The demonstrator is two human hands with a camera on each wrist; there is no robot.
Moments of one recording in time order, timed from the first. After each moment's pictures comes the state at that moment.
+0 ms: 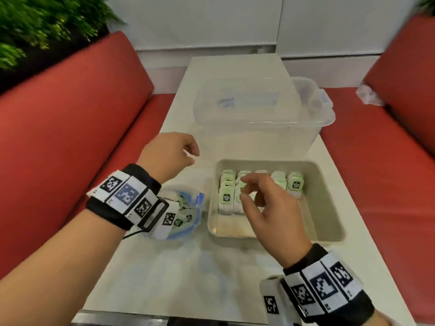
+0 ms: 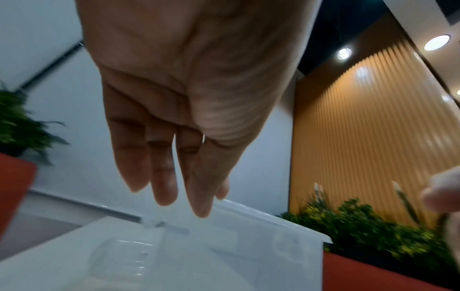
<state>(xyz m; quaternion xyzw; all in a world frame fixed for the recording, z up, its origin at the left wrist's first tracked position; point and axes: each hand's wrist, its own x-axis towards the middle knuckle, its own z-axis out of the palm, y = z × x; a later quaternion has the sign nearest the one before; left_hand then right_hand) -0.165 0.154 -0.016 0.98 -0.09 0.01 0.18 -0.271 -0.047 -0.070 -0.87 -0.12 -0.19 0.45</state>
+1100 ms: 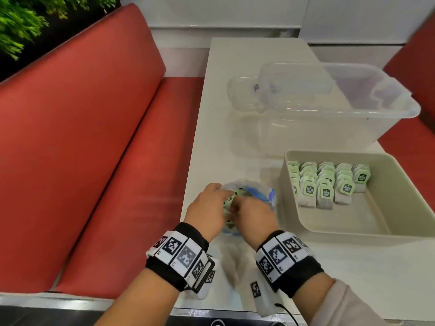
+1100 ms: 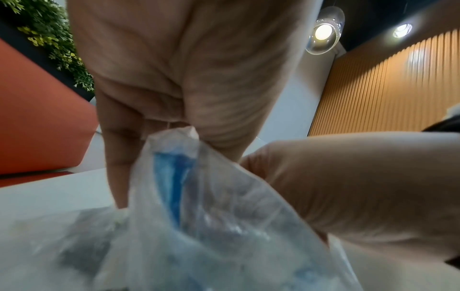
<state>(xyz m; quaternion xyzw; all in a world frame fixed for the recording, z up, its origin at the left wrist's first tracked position) -0.214 0.266 -0.142 0.96 -0.11 -0.10 0.26 -0.231 0.143 -0.134 -0.98 -0.04 0.10 0.18</state>
